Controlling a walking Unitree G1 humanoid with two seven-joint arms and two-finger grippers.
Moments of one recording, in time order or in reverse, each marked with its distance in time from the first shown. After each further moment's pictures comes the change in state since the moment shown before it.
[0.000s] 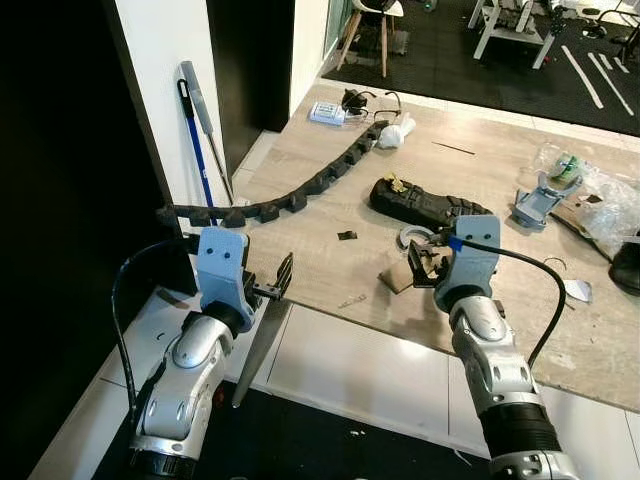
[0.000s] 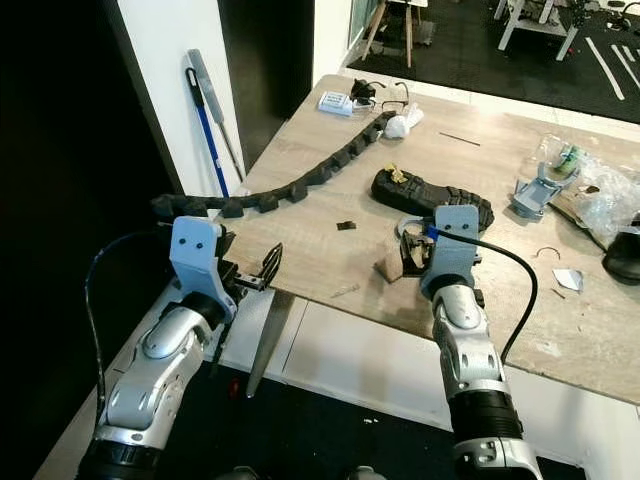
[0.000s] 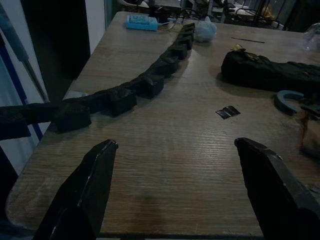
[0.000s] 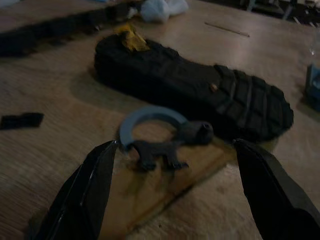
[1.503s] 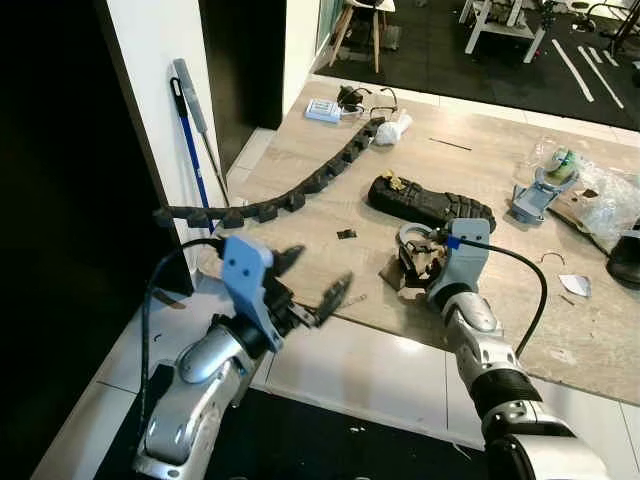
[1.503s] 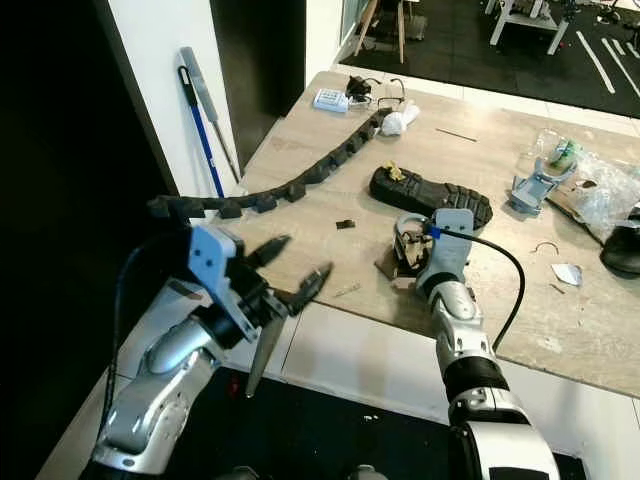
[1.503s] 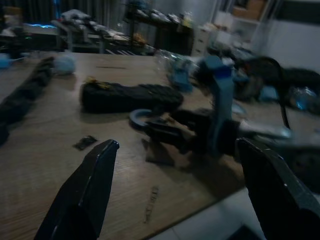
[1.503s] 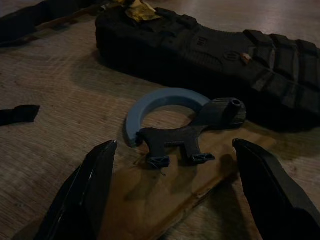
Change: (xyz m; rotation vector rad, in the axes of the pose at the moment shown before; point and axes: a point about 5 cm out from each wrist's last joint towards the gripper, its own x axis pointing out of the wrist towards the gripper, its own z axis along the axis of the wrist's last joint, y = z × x) left arm -0.019 -0.054 0.018 -0.051 -0.104 -0.516; right arm 0.025 0.000 -0.021 0.106 0.040 0.082
